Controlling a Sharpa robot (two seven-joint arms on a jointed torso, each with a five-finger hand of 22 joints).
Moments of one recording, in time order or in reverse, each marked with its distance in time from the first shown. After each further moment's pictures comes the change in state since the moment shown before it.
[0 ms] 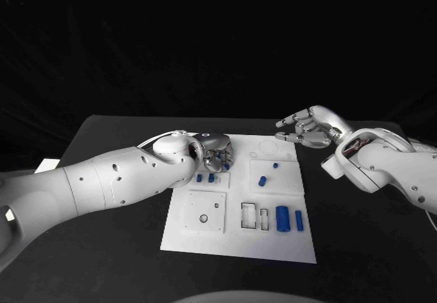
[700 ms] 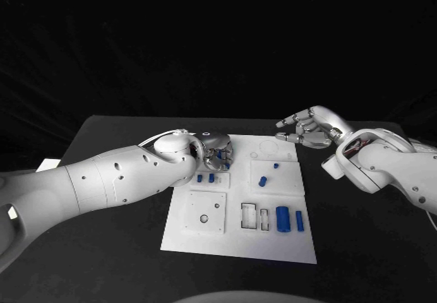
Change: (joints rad) left arm 0.005 0.013 -0.003 -0.019 -0.008 0.009 -0.009; left_hand 0.028 0.004 -0.104 0.080 0.003 -0.065 -0.009 0.031 -0.008 -0.089 0.000 0.089 0.008 0.000 0.000 0.000 0.006 0.014 0.000 0.000 -0.053 -0.063; right arm 0.000 -0.001 0.000 0.000 -0.001 -0.001 -0.001; right_hand 0.000 0.000 0.000 0.000 0.000 0.000 0.000 0.000 0.000 0.000 0.000 0.000 0.000 0.000 0.000 0.000 0.000 0.000 0.000 0.000 0.000 0.000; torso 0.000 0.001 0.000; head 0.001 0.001
